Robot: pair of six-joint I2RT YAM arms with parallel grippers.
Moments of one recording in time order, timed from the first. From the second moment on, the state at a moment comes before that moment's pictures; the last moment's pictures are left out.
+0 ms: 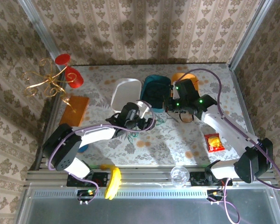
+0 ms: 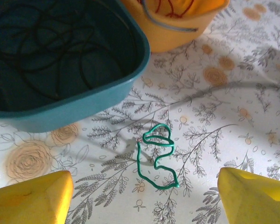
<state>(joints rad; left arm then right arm) -0.84 1.55 0.79 0.16 0.13 -0.17 0.48 1.34 1.19 -0.68 -0.18 0.52</state>
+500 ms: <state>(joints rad) -0.77 1.48 0.62 0.24 -0.06 -0.38 0.42 1.28 1.38 -0.63 -0.22 0.52</state>
